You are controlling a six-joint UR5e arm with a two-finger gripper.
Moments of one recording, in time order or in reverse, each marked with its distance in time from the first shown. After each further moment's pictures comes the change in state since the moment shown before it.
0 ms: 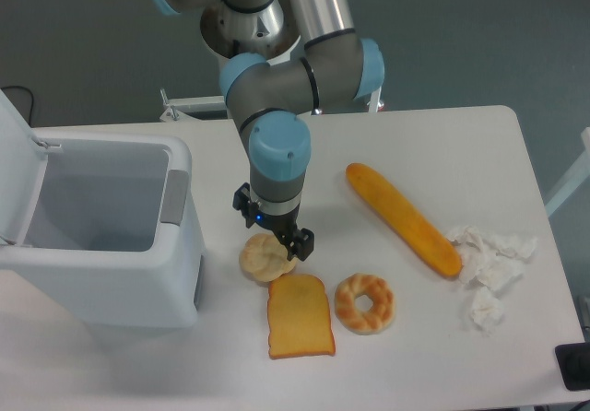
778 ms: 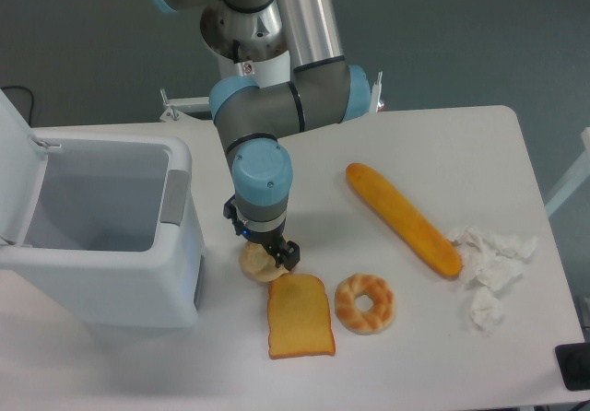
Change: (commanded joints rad) arm -0.032 -0.026 -0.005 0.000 0.000 -0.018
